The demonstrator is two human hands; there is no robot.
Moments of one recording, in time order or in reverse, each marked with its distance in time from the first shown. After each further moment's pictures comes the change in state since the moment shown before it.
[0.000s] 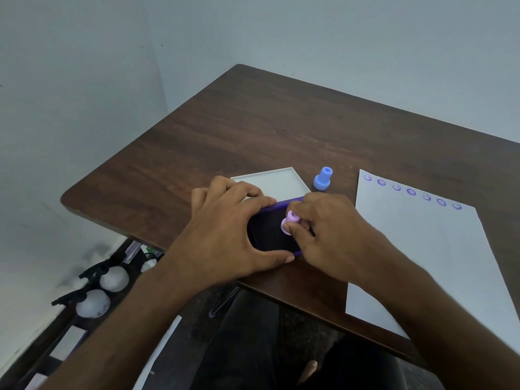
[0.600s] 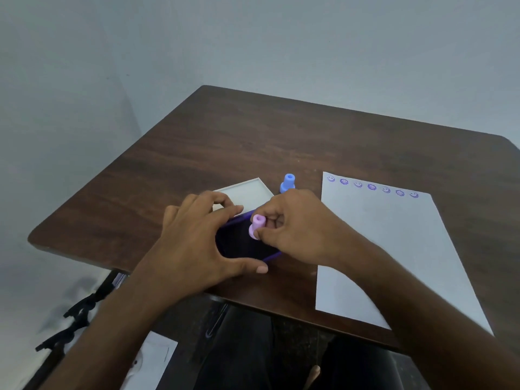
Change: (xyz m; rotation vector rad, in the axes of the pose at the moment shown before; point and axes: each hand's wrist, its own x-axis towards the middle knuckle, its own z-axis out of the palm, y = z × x) left_hand 0.007 0.005 -0.007 0.003 -0.038 0.029; right_hand -0.003 0.009 -0.014 0.316 0.083 0.022
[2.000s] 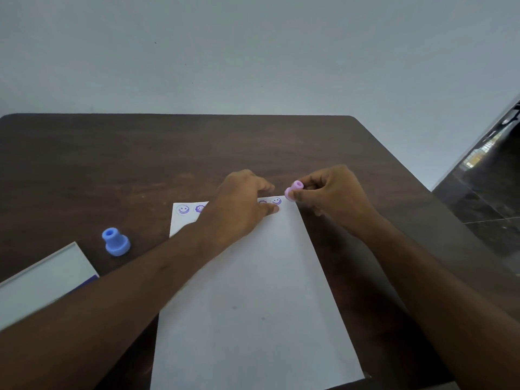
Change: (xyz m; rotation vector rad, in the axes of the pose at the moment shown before) left_hand 0.206 0.225 0.094 -0.263 -0.171 0.276; right_hand -0.083 0.234 -0.134 0.163 0.607 0.411
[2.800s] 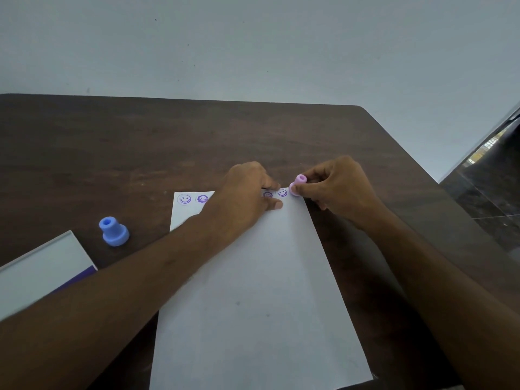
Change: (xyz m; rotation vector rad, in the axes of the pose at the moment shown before) left_hand 0.015 -0.007 0.003 0.151 -0.174 0.048; right_hand 0.008 0.001 0.005 -0.108 -0.034 0.001
